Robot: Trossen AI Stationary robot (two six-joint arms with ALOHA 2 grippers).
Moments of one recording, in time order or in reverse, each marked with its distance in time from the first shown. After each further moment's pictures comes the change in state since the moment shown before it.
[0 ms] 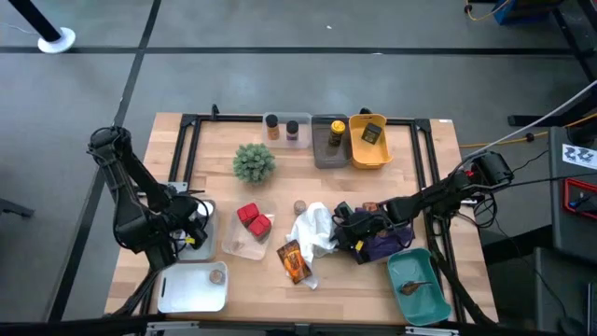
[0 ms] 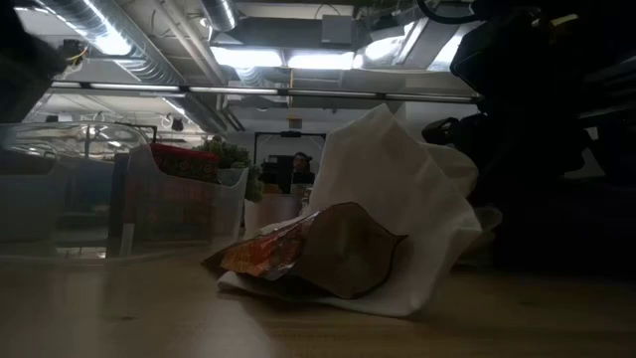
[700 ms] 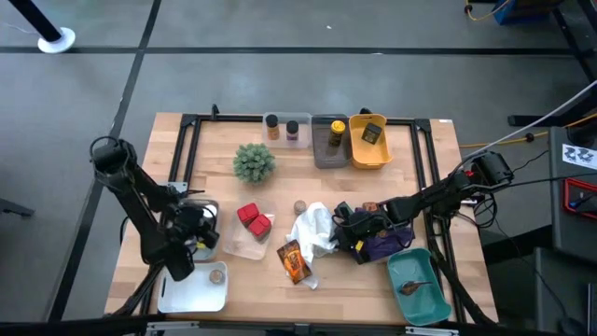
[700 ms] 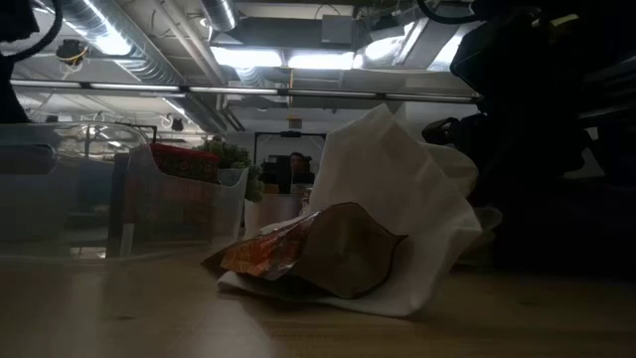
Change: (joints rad) left arm 0.002 0.207 -0.231 0.188 0.010 -0.323; right arm 0.000 0.000 0.000 0.000 0.000 0.000
